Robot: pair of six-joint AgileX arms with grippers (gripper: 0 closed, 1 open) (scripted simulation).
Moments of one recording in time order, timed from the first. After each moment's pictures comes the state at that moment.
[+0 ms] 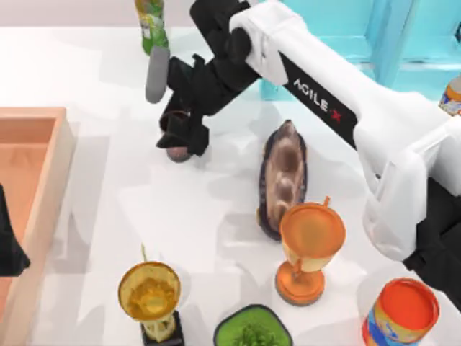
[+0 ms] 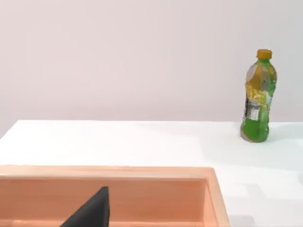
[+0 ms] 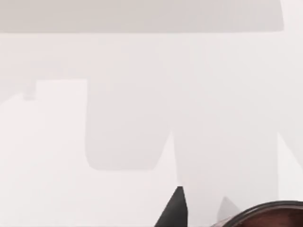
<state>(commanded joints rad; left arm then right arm) 0.00 0.00 0.00 0.00 0.00 0.00 0.58 2.94 2.90 -1.08 -0.54 -0.83</state>
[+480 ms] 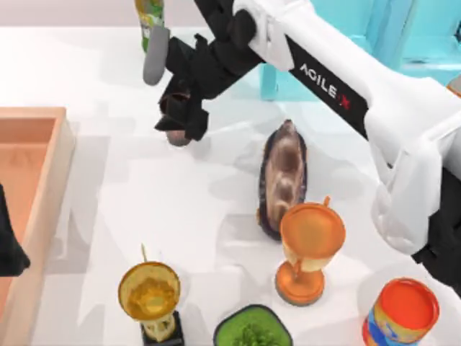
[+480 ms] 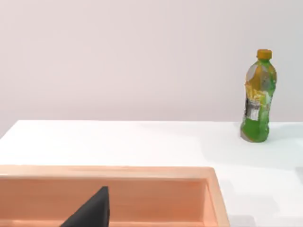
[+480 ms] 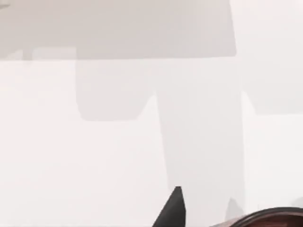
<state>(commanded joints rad) 0.00 0.00 0.00 0.00 0.00 0.00 0.58 2.84 2.84 -1.04 -0.50 -0.80</state>
